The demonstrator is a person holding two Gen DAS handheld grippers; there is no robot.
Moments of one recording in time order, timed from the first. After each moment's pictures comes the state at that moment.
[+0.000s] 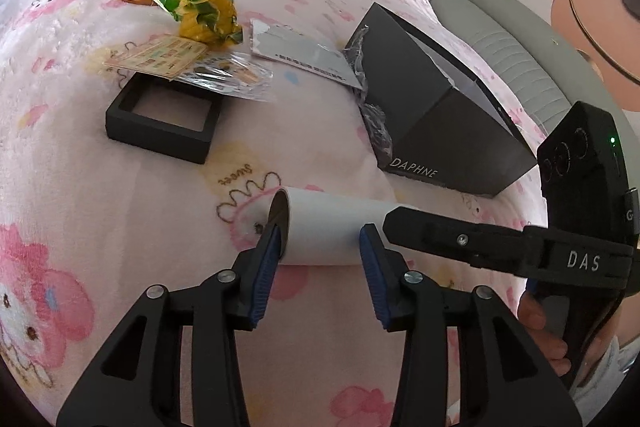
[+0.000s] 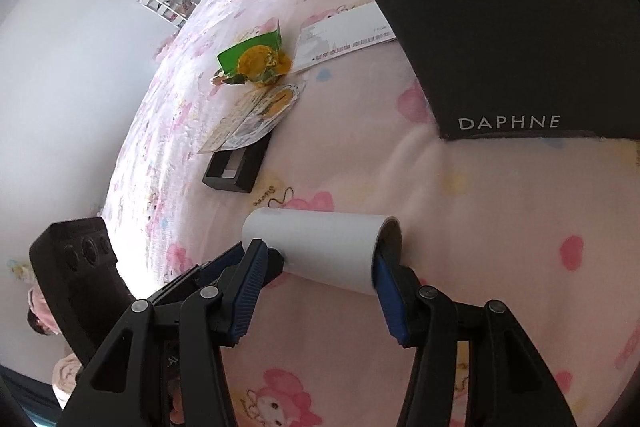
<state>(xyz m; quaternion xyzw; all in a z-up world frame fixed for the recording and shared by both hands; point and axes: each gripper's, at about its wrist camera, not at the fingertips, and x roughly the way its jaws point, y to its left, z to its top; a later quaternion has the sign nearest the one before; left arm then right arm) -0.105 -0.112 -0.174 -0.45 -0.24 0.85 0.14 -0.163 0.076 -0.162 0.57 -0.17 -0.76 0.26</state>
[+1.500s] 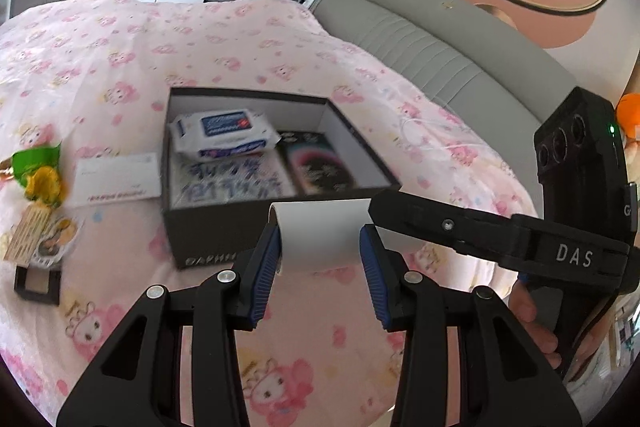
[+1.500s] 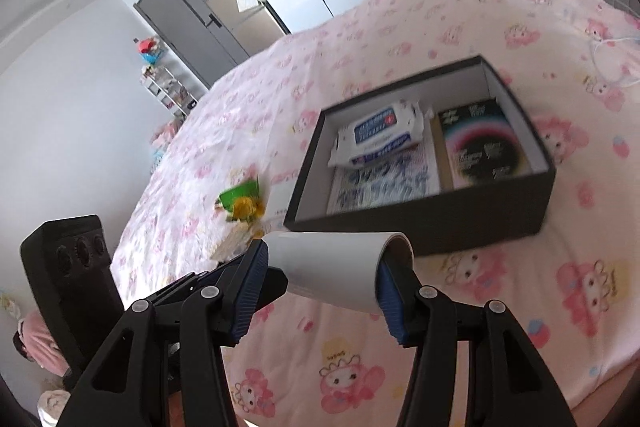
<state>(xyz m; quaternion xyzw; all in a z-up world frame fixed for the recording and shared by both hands) -0.142 0.057 -0.011 -0.38 -0.13 0.88 0.26 -0.144 0.236 -0.004 0.42 -0.19 -0.86 0.20</state>
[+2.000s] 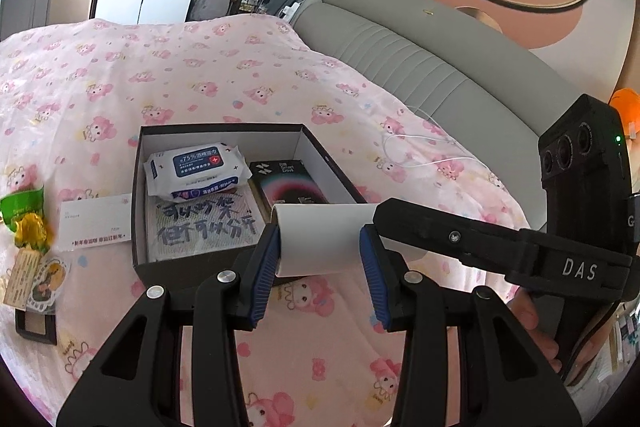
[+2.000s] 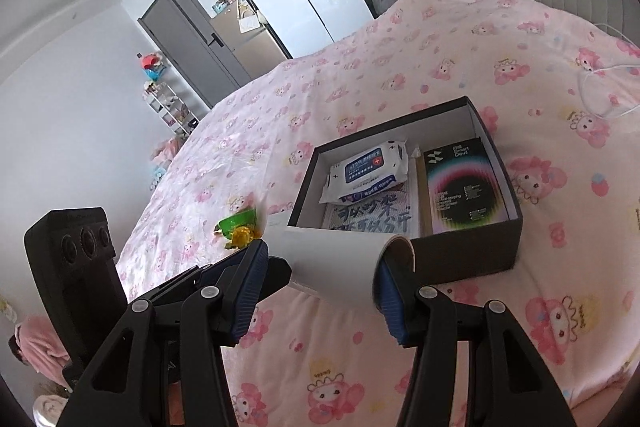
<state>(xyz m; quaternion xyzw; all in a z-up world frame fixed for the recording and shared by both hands) -0.161 0.085 0.017 -0.36 -0.12 0.88 0.28 -0.154 0.262 0.025 0.39 -0.18 -0.88 0.20</state>
